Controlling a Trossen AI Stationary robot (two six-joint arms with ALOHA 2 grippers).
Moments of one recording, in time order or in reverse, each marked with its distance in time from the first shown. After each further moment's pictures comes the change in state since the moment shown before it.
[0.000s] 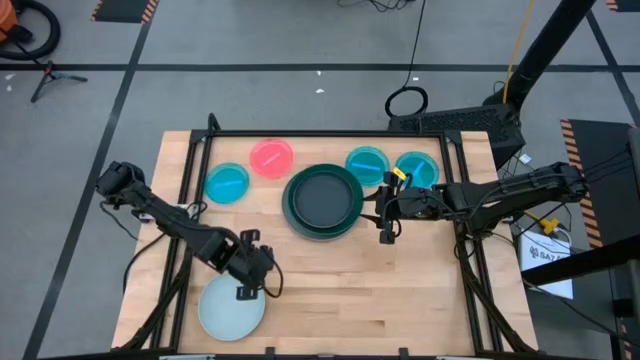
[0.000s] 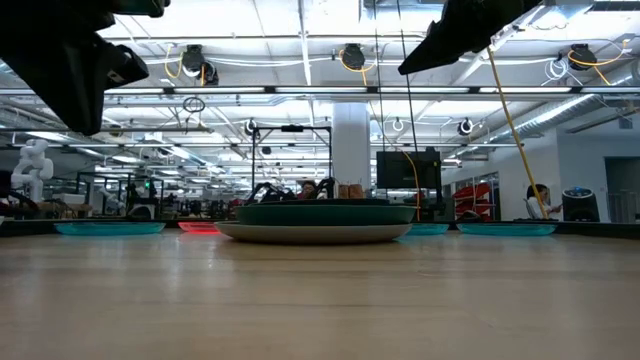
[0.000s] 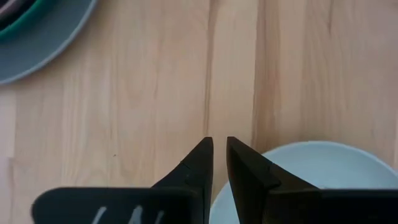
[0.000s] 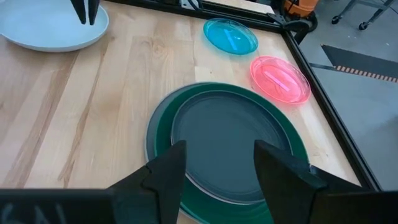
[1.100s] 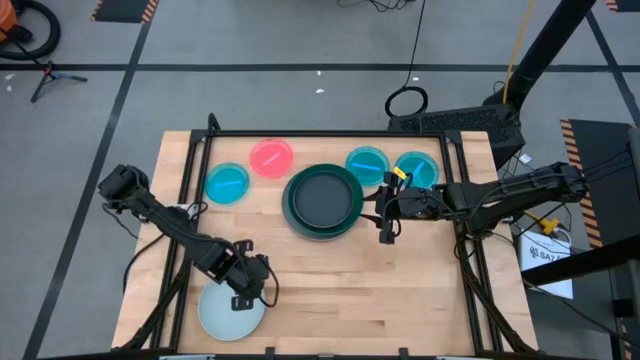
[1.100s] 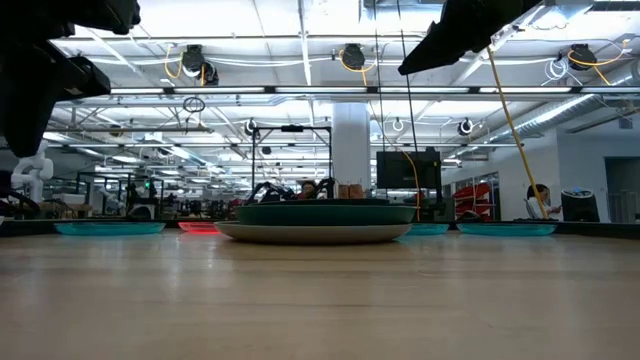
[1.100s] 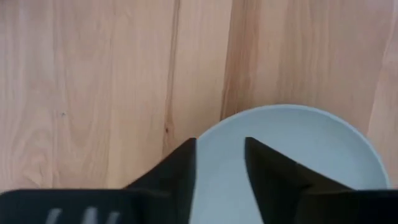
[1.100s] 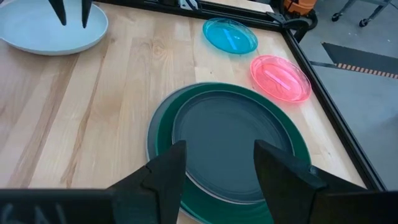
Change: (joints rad) left arm -0.071 0.052 -0.001 -0.027 0.095 -0.151; right arm 0.000 0.000 0.000 0.000 0.000 0.019
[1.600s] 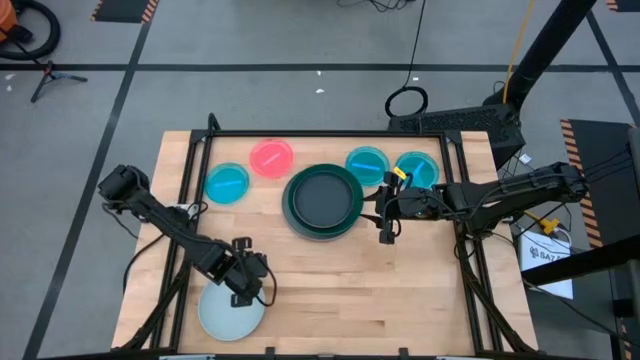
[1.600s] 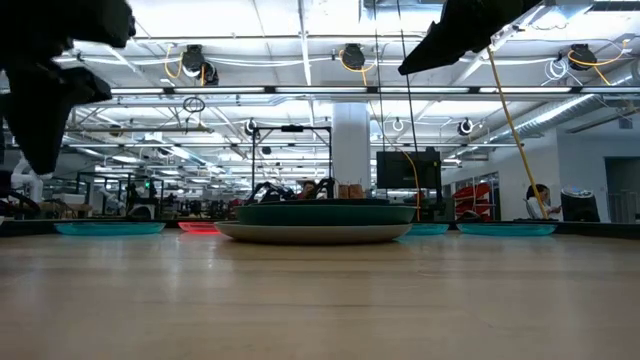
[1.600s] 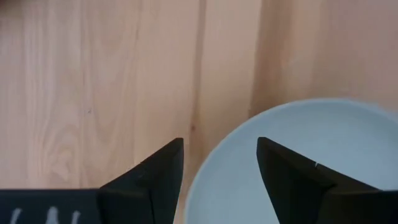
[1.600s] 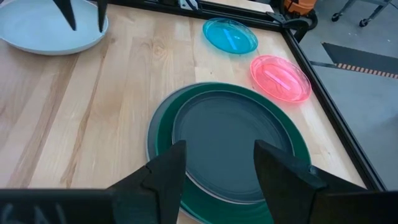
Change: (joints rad) left arm -0.010 0.000 -0.046 -0.007 -0.066 0.021; right arm 0.000 0.000 0.000 0.000 0.000 0.000
